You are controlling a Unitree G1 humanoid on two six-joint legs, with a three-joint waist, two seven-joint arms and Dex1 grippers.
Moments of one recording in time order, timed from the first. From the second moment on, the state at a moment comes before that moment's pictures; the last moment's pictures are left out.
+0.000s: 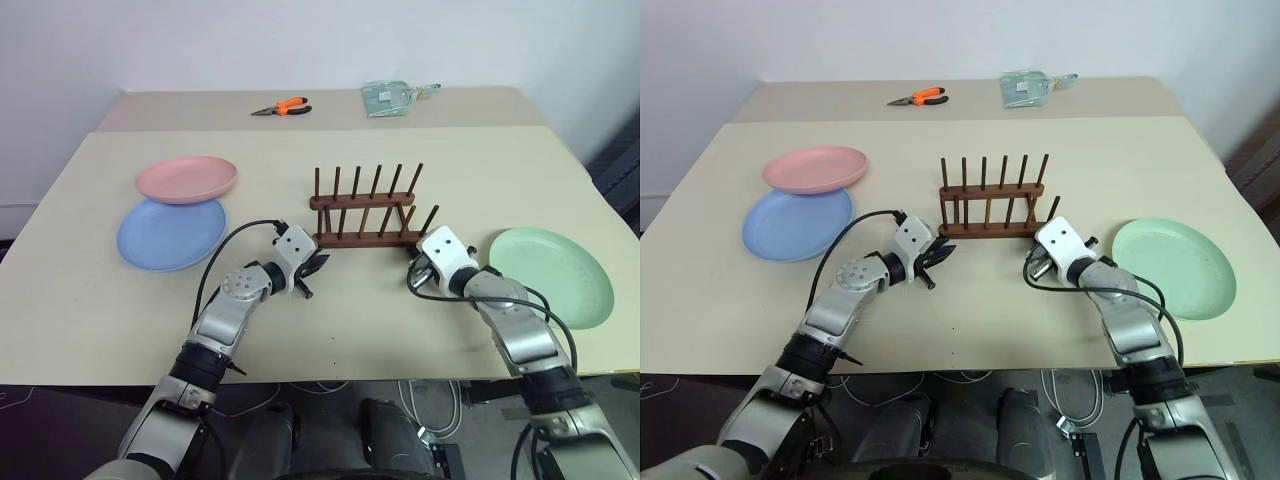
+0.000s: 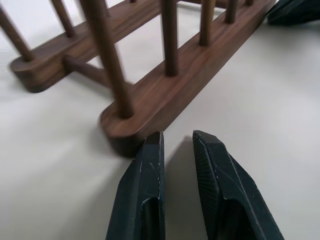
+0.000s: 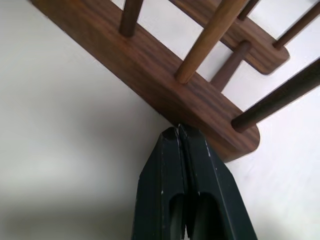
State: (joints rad) left arm -0.47 0.24 -0.24 0.26 -0.03 0.20 -0.56; right arm -0.34 -0.52 0.11 0.11 -0.04 0.30 0.46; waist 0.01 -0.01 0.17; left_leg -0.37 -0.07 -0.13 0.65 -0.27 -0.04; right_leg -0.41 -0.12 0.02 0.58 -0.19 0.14
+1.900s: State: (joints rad) left arm -0.79 0.09 0.27 -0.08 -0.66 0.68 -0.03; right arm -0.59 -0.62 0.21 -0.26 -0.14 0.21 0.62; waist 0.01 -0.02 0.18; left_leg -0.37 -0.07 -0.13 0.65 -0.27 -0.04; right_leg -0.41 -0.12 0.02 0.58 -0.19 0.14
